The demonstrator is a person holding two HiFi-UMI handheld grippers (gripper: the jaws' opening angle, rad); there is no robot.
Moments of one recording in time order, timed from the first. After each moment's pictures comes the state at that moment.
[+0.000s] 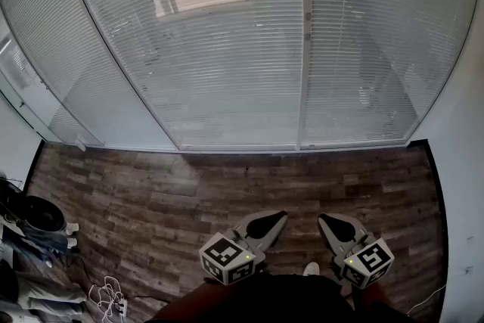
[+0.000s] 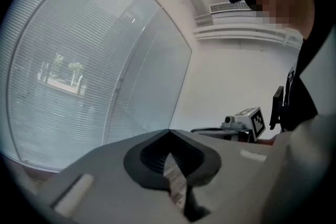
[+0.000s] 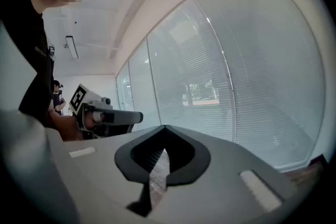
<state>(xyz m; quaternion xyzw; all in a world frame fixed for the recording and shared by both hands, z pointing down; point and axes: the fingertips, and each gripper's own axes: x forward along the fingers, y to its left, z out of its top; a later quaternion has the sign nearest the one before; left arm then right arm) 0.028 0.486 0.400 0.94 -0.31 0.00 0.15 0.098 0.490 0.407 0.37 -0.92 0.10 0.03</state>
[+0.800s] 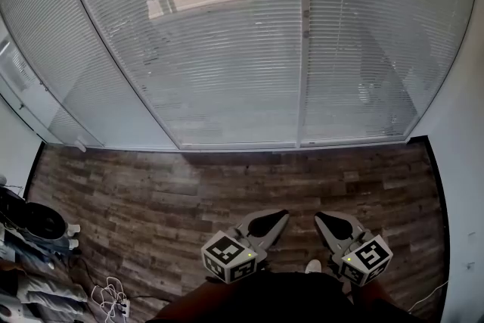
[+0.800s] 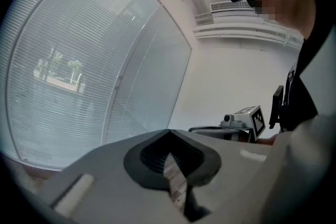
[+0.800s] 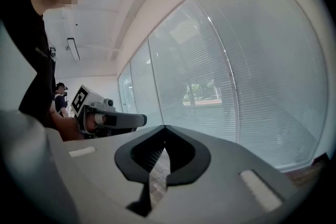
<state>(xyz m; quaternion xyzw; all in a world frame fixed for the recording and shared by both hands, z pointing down) 0.029 0.489 0.403 0.94 -0.30 0.01 0.15 0.084 0.497 0.406 0.36 -0.93 0.11 0.03</state>
